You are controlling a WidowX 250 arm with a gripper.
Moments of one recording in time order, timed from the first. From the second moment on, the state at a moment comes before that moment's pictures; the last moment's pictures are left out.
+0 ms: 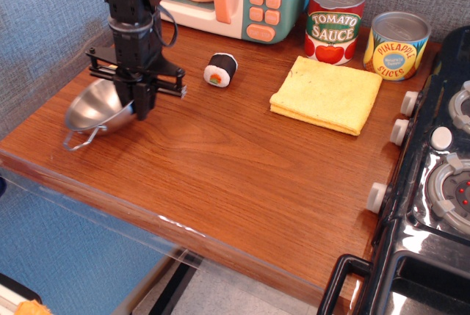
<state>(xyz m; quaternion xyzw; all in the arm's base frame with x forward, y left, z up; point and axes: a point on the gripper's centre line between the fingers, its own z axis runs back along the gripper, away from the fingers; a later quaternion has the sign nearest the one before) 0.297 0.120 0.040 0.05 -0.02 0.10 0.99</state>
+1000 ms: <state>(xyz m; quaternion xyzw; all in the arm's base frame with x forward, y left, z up) 0.294 -0.047 0.083 0.03 -0.08 -0.09 0.99</state>
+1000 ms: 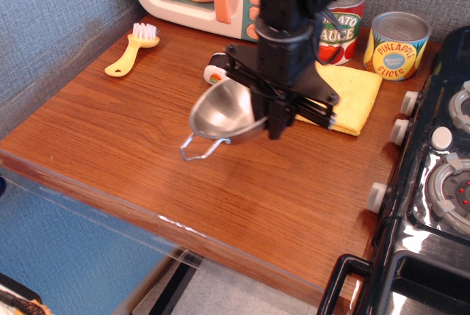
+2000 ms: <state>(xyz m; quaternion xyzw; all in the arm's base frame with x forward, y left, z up) 0.290 -0.068 0.043 -0.02 0.00 -0.10 1.00</state>
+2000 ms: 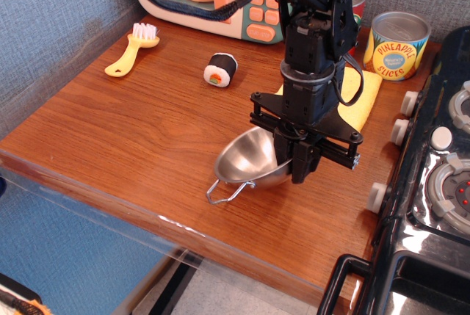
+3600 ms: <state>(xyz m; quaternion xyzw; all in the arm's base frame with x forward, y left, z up) 0.306 0.034 0.081 -0.02 -0.06 -0.01 1.00</state>
